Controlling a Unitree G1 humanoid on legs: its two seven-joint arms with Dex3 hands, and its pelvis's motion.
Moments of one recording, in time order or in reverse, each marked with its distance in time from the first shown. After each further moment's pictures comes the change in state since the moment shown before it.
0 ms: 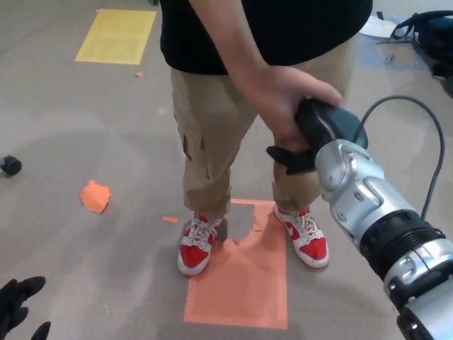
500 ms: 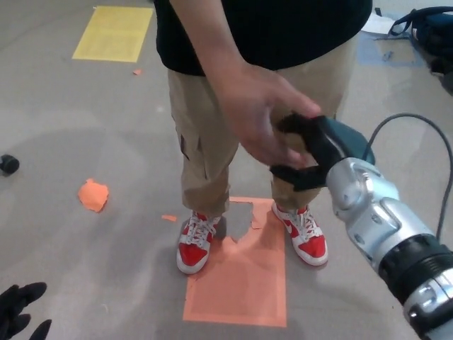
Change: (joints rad) left_arm 0.011 0.001 -0.003 0.020 0.004 -0.016 0.003; right_arm 0.150 -0.097 0.038 -0.206 0.012 0.005 0.111
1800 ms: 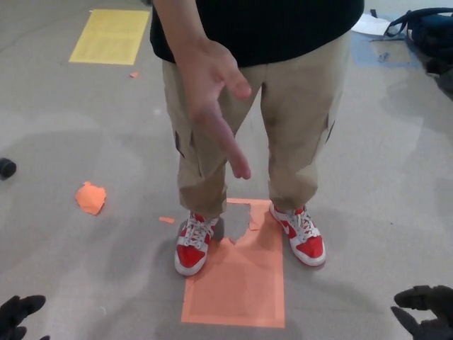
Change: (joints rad) left_arm -0.080 0.025 -0.066 0.169 0.031 -0.013 0.007; right_arm 0.330 -0.226 -0.283 0.368 0.248 -0.174 0.464
